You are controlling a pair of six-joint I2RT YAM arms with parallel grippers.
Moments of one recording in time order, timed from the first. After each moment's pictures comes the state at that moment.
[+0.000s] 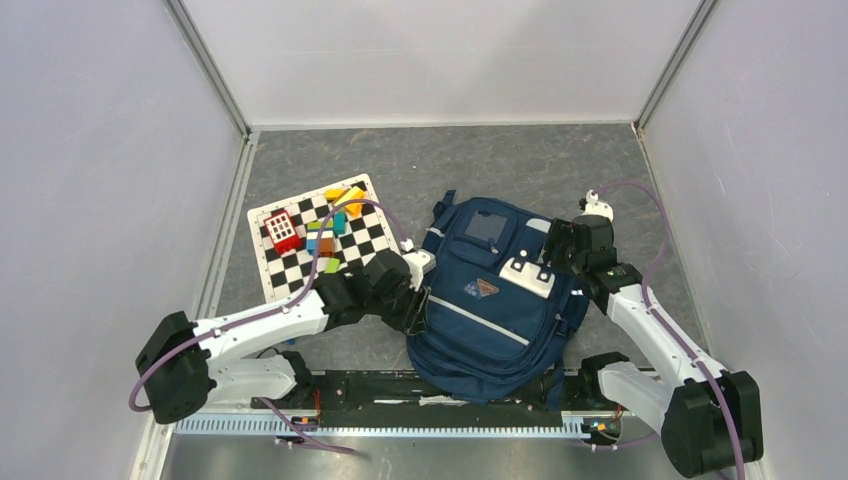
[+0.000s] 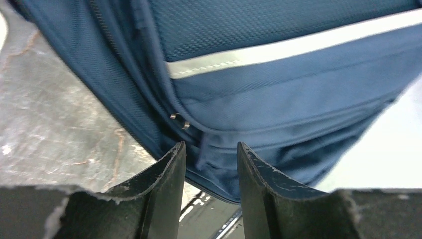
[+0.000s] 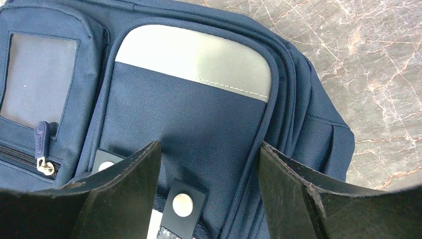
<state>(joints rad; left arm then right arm) -0.94 1.13 0.68 -0.40 0.19 -0.42 0.23 1.00 0.57 -0.28 0.14 0.45</state>
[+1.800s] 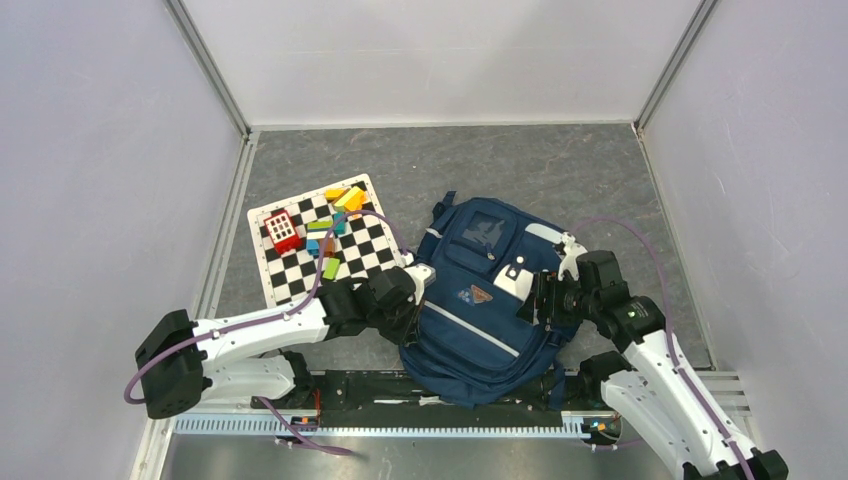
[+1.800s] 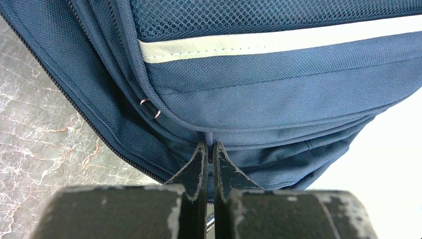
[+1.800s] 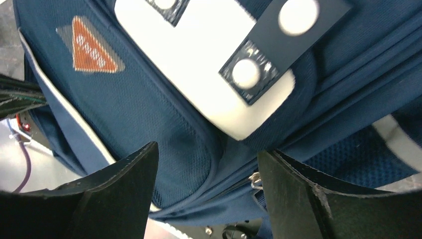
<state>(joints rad) -1.06 1.14 0.67 -0.48 0.08 -0.53 0.33 0.65 0.53 -0.76 -0.31 0.38</state>
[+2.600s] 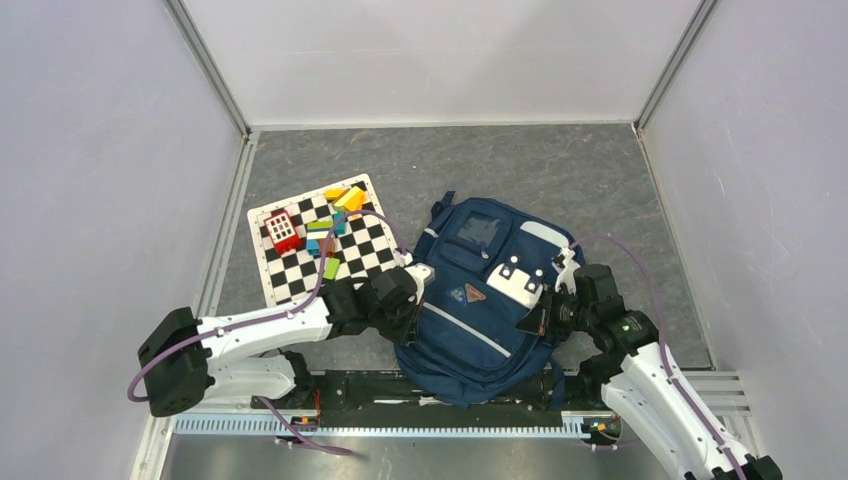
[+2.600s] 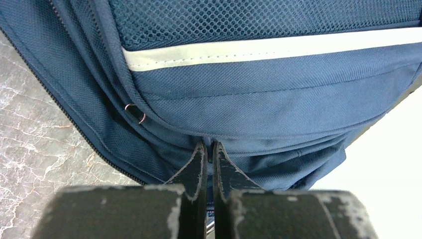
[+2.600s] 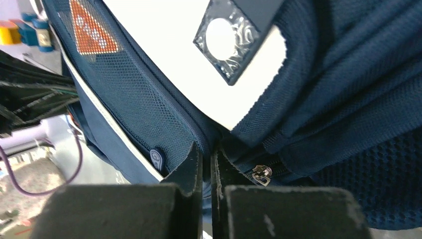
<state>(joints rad) -1.06 1.15 0.67 -0.48 0.06 -0.55 0.35 0.58 0.39 -0.68 -0.45 0.55</state>
